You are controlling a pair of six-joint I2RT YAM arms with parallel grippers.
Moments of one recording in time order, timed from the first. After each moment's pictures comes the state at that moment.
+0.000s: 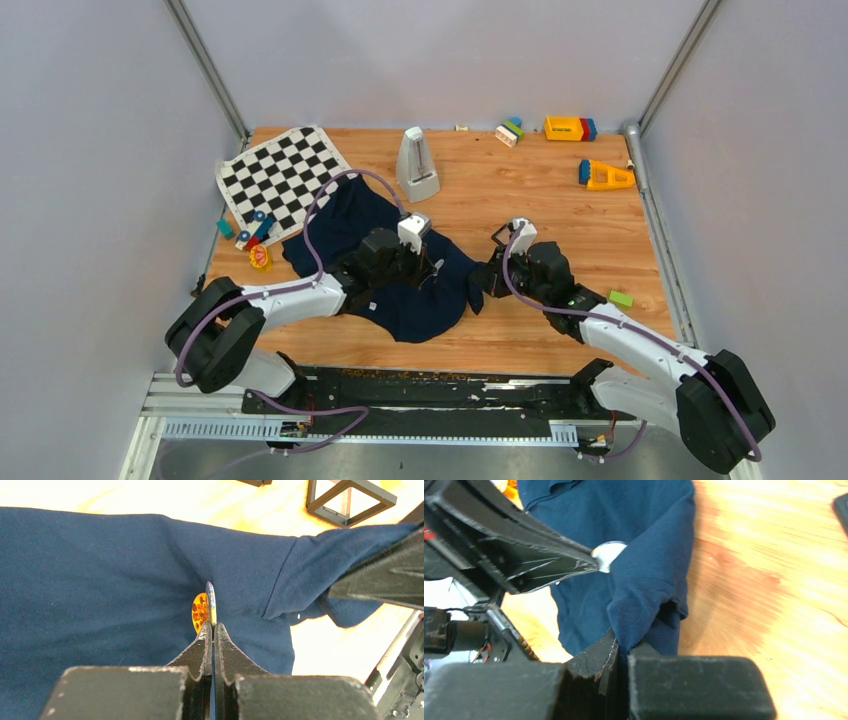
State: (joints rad) left arm -0.77 1.42 0.64 0.31 0.14 -0.29; right arm 0.61 1.03 0.44 0.19 -0.24 0.53
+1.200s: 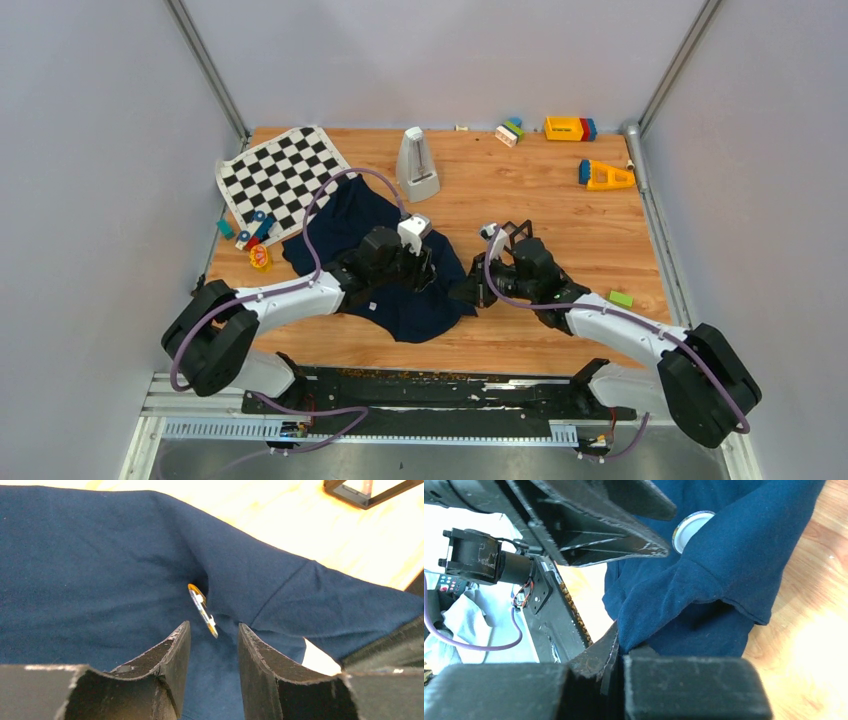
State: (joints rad) left arm -0.77 1.39 0.67 0.17 0.12 -0.25; right arm 0.65 1.16 0.48 0.24 -0.51 0.50
